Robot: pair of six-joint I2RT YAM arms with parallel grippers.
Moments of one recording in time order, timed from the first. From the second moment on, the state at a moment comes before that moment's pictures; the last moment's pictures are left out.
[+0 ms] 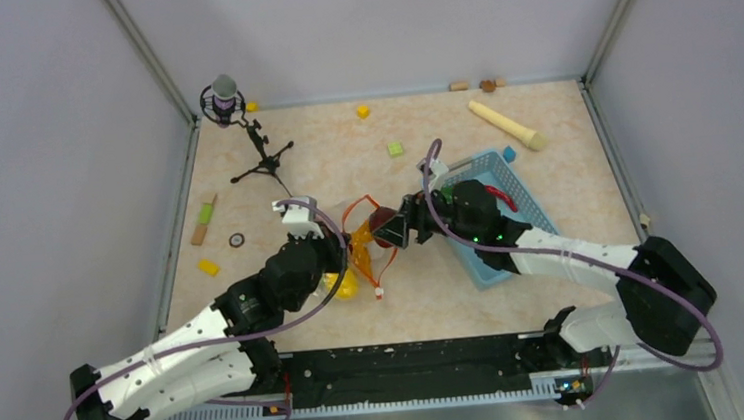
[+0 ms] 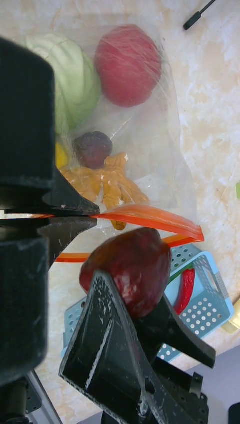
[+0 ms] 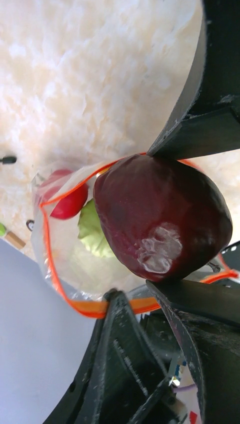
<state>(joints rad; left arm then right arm) -1.00 0.74 0.63 -0.23 -0.53 -0.62 0.75 1.27 0.63 0.41 -0.30 0.59</state>
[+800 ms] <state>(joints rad) -1.00 0.66 0.60 -0.23 -0.53 -0.62 0.89 1.58 0.97 0.28 -0.12 0.61</state>
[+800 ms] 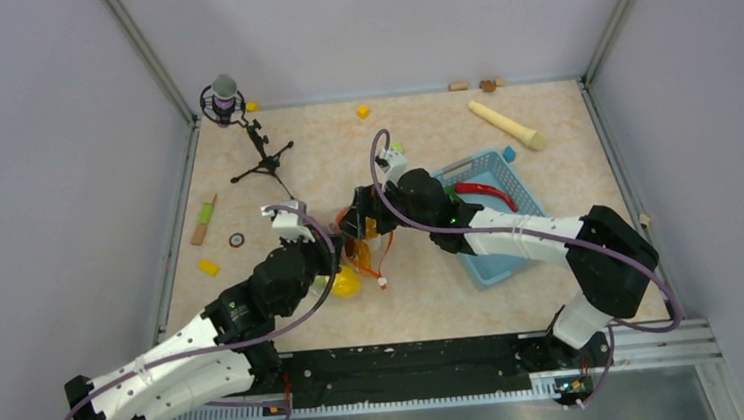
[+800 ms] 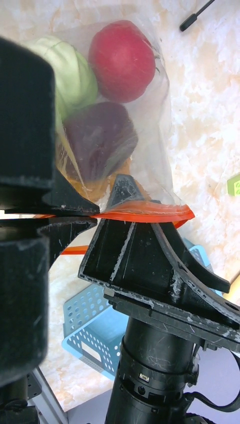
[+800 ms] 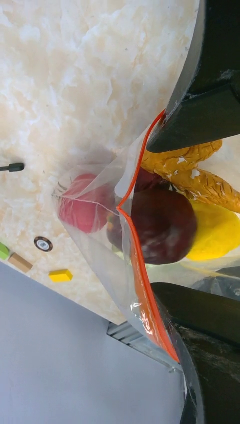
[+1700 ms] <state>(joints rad) -1.00 0.65 0.60 -0.24 -0.56 -0.63 0.43 1.16 0.72 -0.27 0.29 0.58</state>
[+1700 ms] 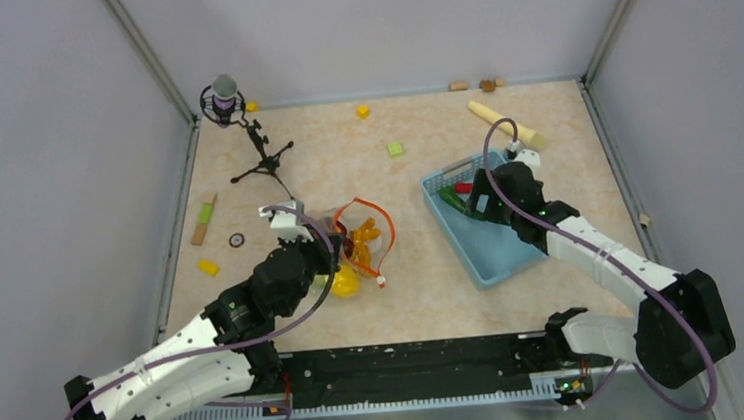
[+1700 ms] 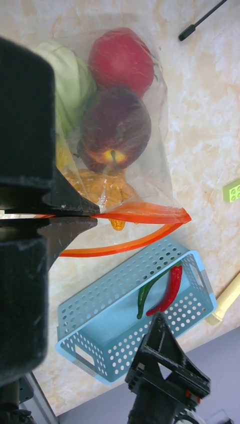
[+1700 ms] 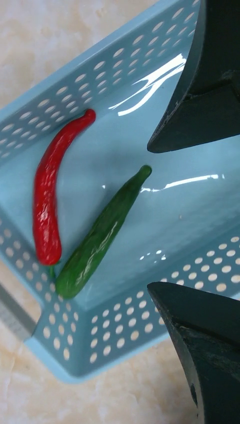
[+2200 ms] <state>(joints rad) -1.00 0.65 0.60 -0.24 -0.56 -0.63 0.37 1.24 0.60 -0.18 0.26 0.64</state>
